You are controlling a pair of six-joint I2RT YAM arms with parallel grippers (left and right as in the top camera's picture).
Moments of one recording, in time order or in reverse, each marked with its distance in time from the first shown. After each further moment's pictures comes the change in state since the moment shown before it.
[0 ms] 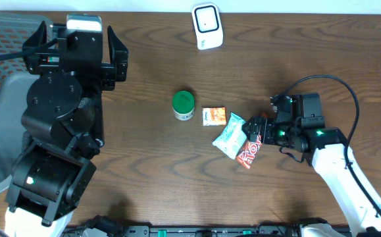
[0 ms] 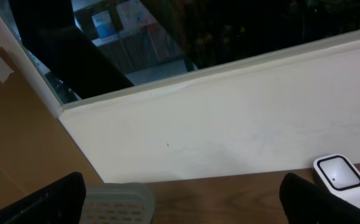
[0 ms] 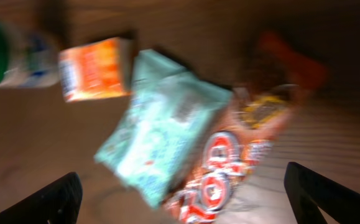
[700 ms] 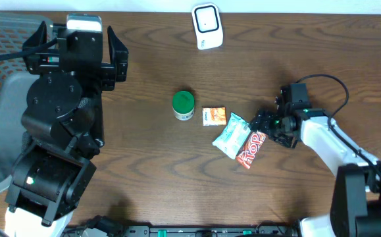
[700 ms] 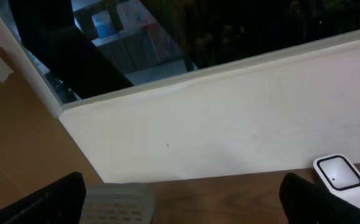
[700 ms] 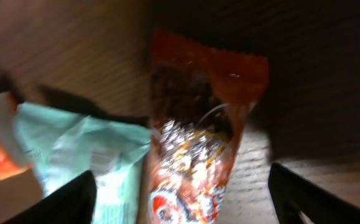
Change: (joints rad) left arm 0.000 0.000 0.000 0.000 0.000 0.000; right arm -0.019 0.320 0.091 0.016 0.107 0.263
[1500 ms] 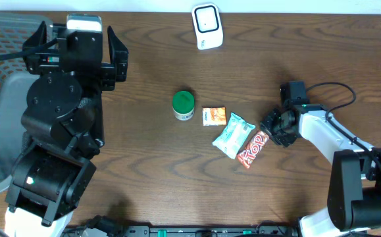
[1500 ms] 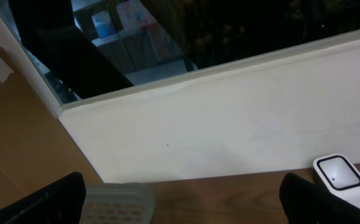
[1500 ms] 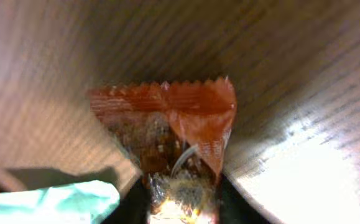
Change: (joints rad) left arm 0.000 0.000 0.000 0.000 0.000 0.000; right arm -0.015 0.077 0.038 -0.014 0.074 0.326
